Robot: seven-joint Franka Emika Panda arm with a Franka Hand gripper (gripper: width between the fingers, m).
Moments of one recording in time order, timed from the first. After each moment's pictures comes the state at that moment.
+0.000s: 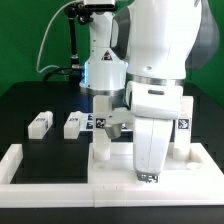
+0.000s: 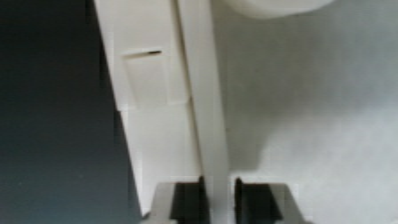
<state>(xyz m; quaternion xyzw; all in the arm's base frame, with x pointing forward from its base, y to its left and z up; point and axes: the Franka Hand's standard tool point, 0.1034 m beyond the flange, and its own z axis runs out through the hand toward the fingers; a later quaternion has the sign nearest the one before) 0.654 0.014 0.036 0.76 0.65 0.01 0.07</state>
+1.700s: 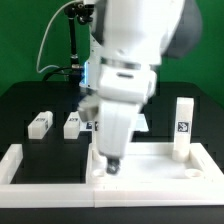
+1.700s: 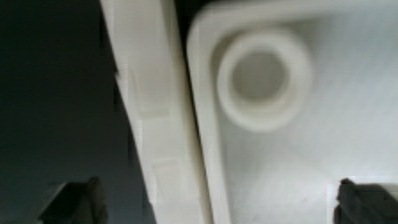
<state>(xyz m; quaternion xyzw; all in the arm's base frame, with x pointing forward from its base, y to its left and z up) 0.643 -0.051 0.078 0.79 0.61 -0.01 0.07</state>
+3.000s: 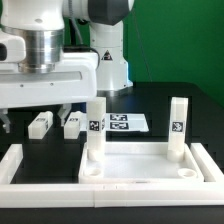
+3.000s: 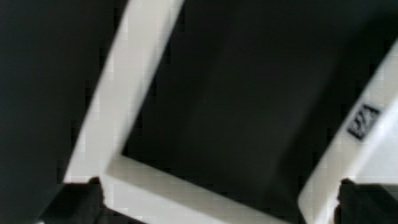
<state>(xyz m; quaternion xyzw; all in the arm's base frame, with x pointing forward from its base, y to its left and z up) 0.603 -0.160 0.104 0.98 0.18 -0.04 0.04</state>
